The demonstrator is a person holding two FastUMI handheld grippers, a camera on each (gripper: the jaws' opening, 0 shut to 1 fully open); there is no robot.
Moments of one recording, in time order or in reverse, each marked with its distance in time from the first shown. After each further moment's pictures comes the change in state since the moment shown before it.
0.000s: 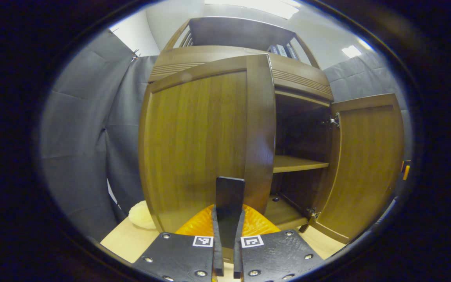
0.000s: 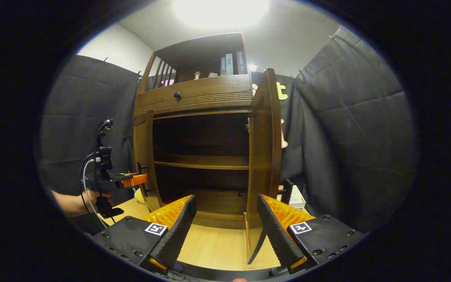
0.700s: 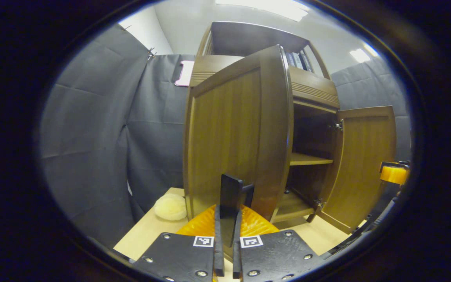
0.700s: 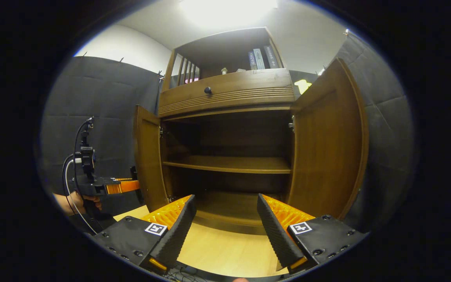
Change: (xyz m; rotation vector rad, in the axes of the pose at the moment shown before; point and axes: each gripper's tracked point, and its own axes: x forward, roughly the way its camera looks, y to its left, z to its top) left arm -0.065 0.066 -0.005 -0.019 0.021 0.075; right arm 0.051 0.081 0.000 0.003 -0.003 0.174
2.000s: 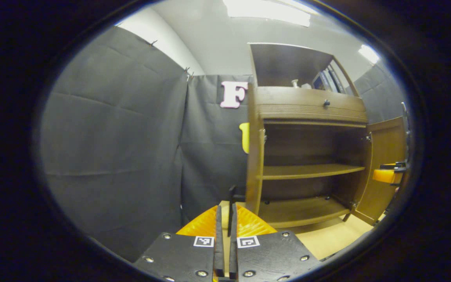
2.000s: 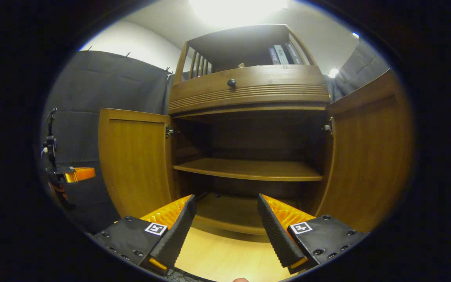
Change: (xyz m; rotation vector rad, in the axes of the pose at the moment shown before) left arm -0.136 0.139 0.063 0.067 -0.173 0.242; right arm 0.069 0.044 0.010 -0.041 -0.028 -0.031
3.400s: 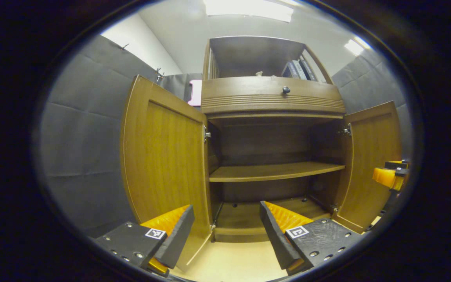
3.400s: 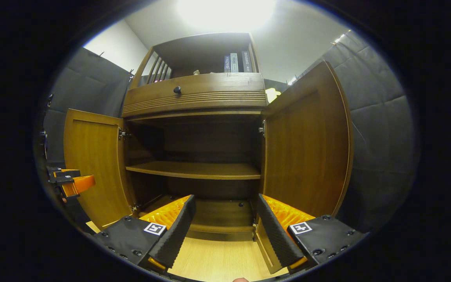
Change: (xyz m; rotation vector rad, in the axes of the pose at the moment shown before) left arm 0.048 -0.157 -0.038 0.019 0.032 -0.108; right arm -0.043 -0.082 -0.011 0.023 -0.035 -0.284
